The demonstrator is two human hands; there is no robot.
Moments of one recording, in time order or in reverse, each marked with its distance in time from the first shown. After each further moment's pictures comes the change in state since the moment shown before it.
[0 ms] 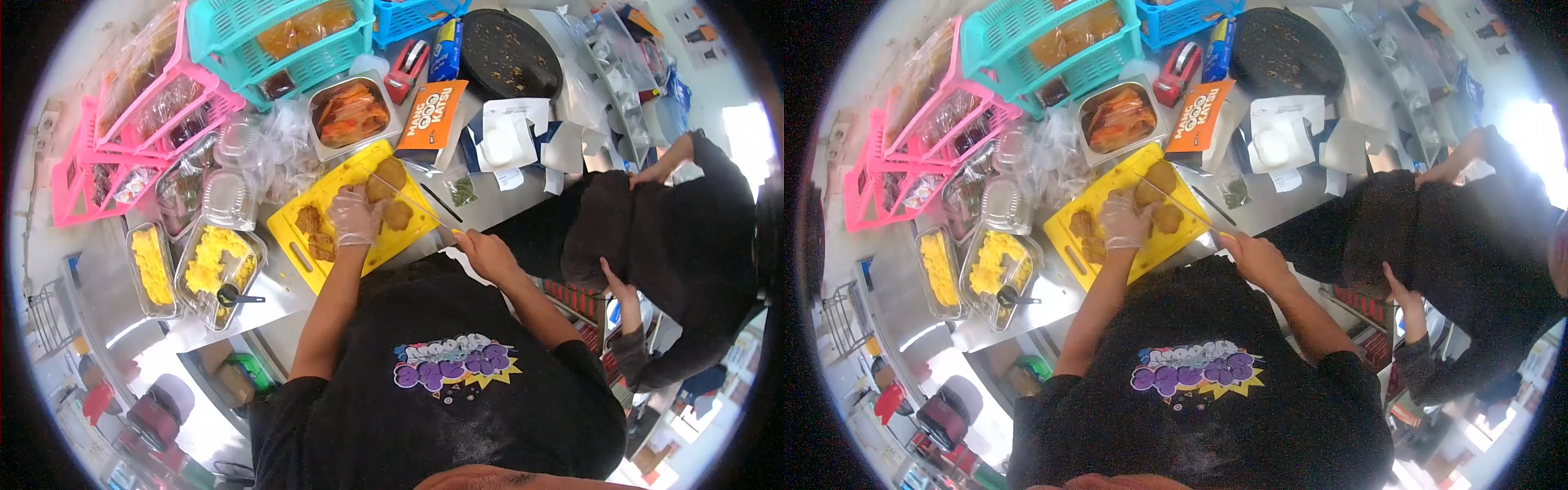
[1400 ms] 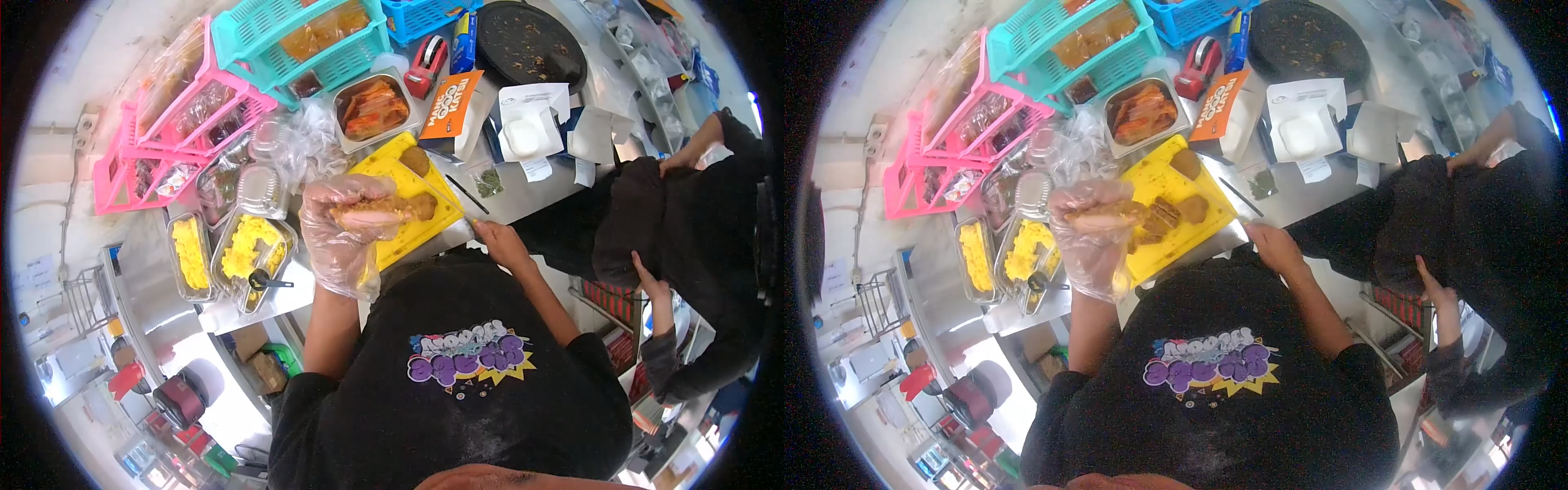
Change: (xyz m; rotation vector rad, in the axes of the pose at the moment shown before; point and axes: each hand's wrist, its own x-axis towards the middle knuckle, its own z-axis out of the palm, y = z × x) left_hand -0.044 0.062 -0.191 -1.820 0.185 0.263; right_hand 0.045 0.066 0.077 0.392 0.245 -0.209
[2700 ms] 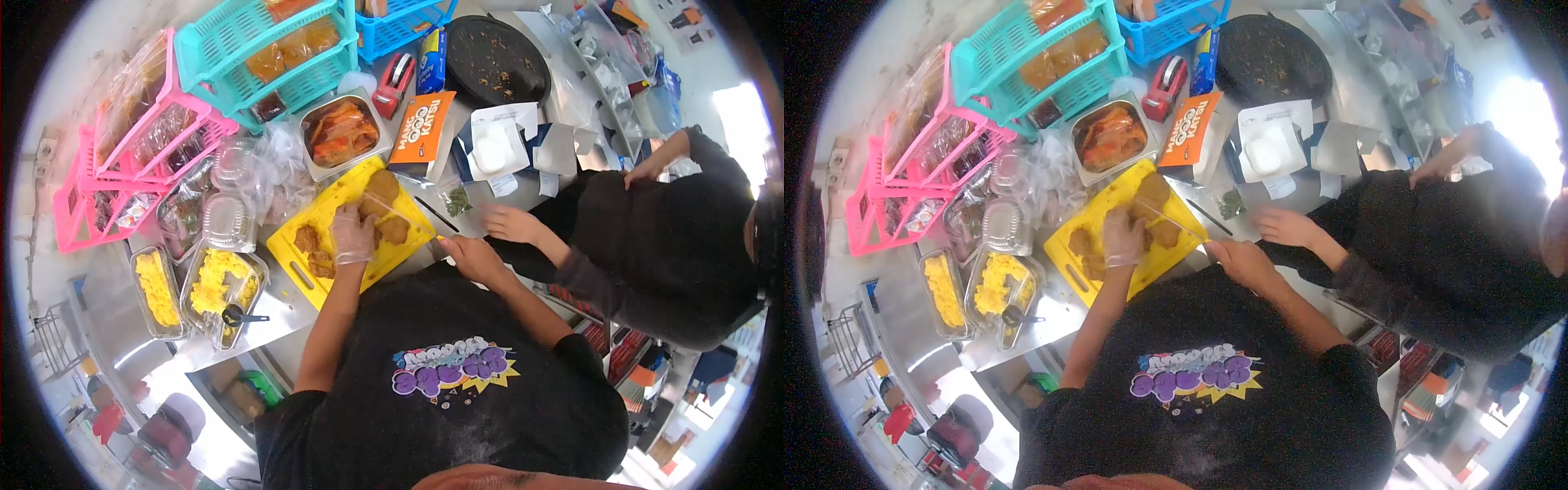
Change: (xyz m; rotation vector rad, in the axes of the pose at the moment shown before) left_hand -0.012 -0.178 -0.120 1.458 -0.088 -0.242; right_hand 0.006 -0.077 -0.033 -0.274 -0.186 0.047
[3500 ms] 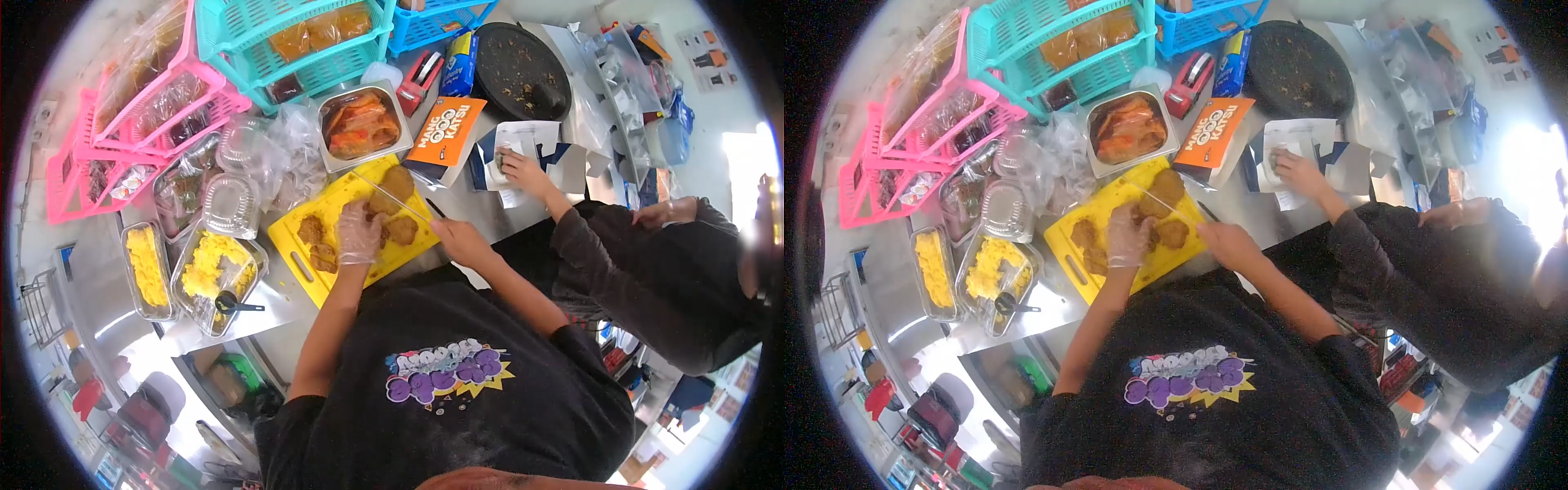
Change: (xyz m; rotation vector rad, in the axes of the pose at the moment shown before) left_hand -0.007 -0.013 0.006 -0.125 0.005 -0.098; right_hand 0.071 -0.012 0.013 0.035 -0.045 -0.066
